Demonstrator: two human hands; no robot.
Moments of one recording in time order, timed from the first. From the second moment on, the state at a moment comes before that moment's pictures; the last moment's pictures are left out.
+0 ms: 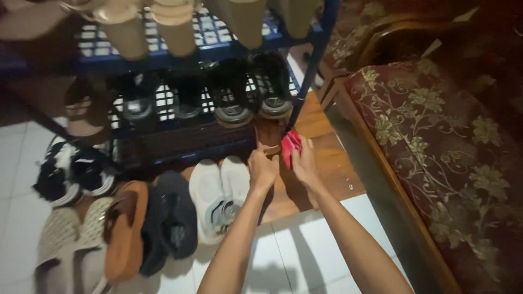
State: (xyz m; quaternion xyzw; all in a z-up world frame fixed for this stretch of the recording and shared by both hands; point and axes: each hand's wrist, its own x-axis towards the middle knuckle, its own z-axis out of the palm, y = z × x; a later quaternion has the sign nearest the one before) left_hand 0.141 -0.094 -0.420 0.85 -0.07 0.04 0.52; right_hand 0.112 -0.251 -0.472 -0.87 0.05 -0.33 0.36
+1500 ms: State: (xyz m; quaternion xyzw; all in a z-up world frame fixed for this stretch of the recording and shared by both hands) left_hand 0.026 -0.012 0.017 0.49 0.09 -0.07 0.87; right_hand 0.011 -0.167 -0.031 -0.38 0.15 -0.03 0.91
